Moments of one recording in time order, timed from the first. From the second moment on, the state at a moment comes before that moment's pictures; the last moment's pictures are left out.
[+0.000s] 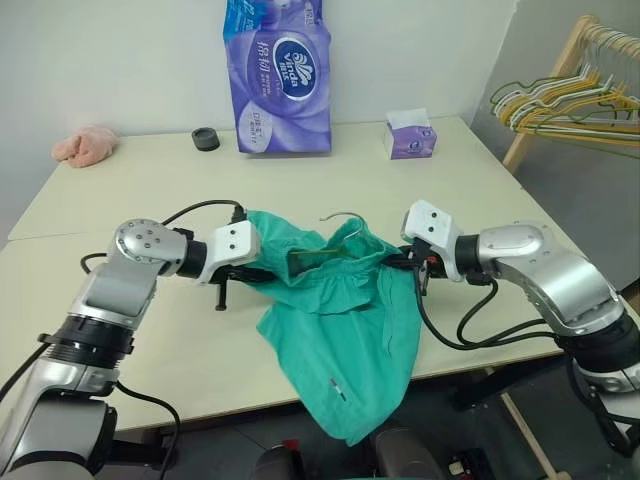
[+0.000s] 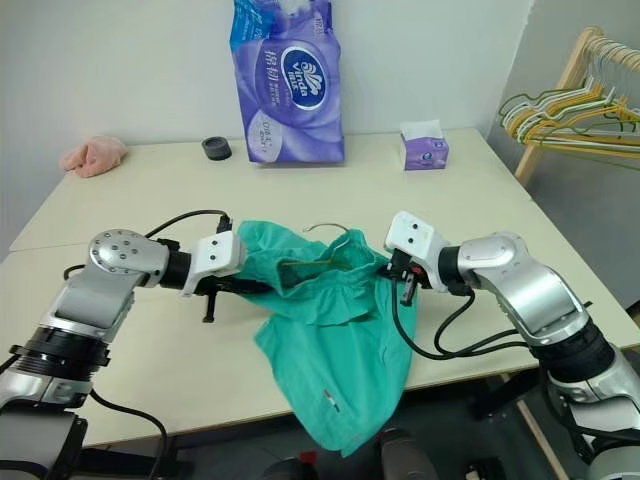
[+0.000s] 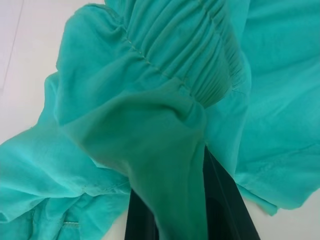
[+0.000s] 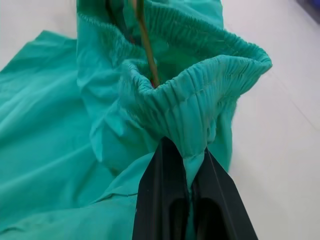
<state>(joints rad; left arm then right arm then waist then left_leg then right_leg) -0.59 0.82 -0.19 0.15 -0.10 0.17 -1.31 -0.70 -0.73 0.35 -0.28 0.29 0.77 0.88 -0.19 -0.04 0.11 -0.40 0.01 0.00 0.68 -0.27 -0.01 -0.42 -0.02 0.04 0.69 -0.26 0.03</state>
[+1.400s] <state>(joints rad) -0.51 0.76 -0.18 0.09 -0.14 0.21 -1.22 -0.77 -0.65 0.48 0.19 -0.03 0.41 1.08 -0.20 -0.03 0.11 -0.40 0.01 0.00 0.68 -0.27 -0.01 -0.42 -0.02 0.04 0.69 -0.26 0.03</state>
